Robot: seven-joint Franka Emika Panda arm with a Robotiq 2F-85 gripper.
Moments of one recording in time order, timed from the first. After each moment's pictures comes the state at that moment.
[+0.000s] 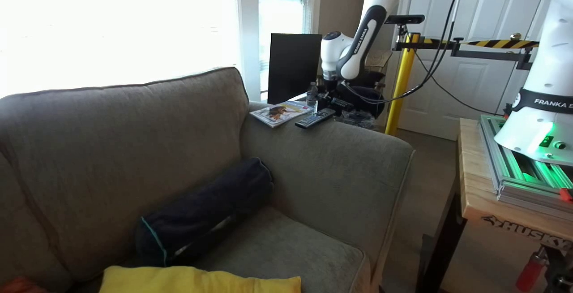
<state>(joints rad) 0.02 0.89 -0.37 -1.78 -0.44 2.79 0.42</state>
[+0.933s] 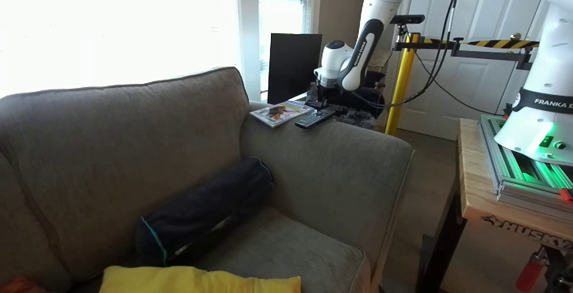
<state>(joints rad) 0.00 0.98 -0.36 -1.74 -0.44 3.00 0.01</state>
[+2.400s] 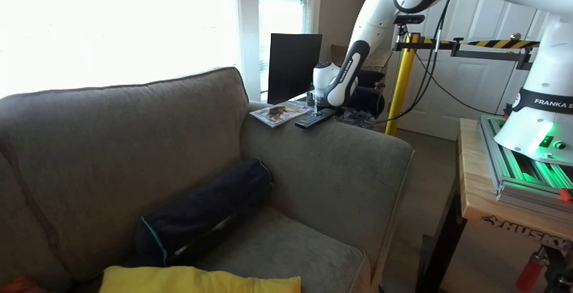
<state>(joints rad) -0.07 1.19 -0.24 -1.50 -0.28 2.77 -0.08</state>
